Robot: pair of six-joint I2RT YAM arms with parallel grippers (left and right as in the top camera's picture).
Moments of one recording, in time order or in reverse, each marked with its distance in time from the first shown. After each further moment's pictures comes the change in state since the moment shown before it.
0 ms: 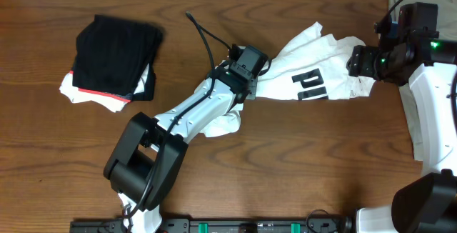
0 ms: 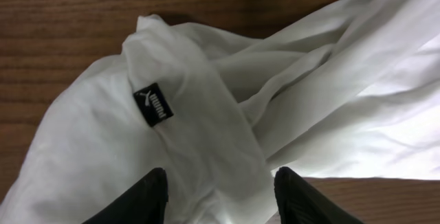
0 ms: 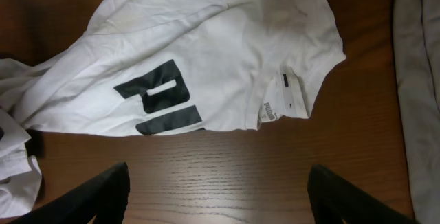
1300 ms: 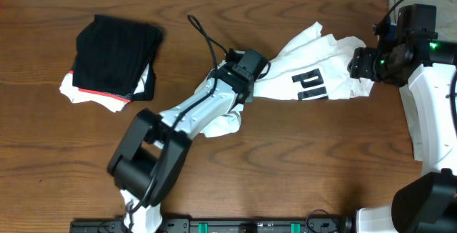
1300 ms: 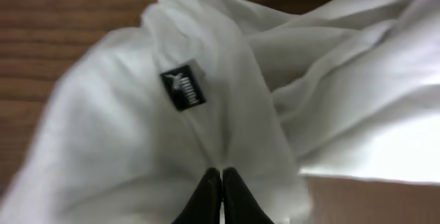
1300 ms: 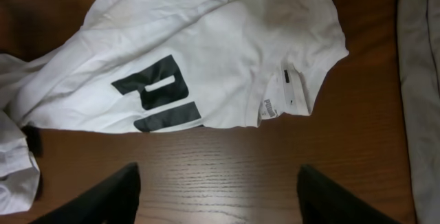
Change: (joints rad) left arm 0.000 0.021 0.000 -0.045 -0.046 -0.024; right arm 0.000 0.000 -0.013 0.002 0.000 -0.005
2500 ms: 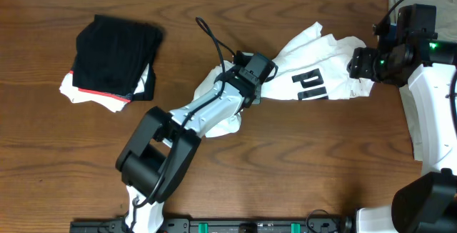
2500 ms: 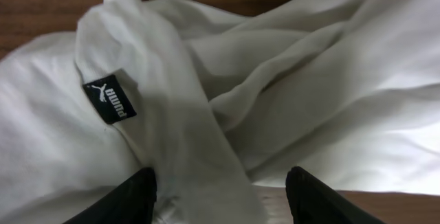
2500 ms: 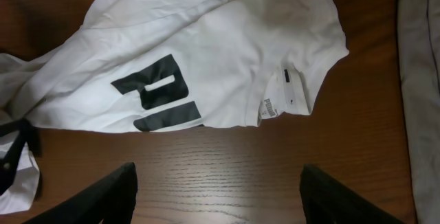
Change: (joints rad) left arm -0.037 0.054 0.000 0.078 0.006 -0.032; right arm 0.000 0.000 -0.002 0.000 0.000 0.000
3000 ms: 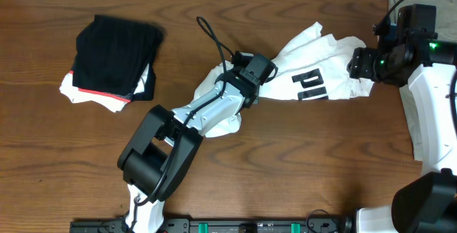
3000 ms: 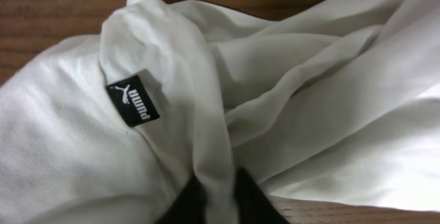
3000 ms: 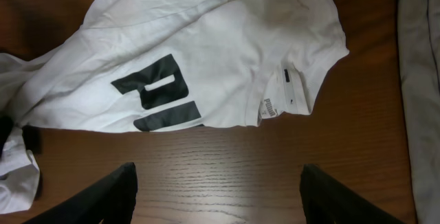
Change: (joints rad) left arm 0.000 0.010 0.000 -0.002 -0.055 0.000; right arm 0.000 0.000 0.000 -0.001 0.000 0.000
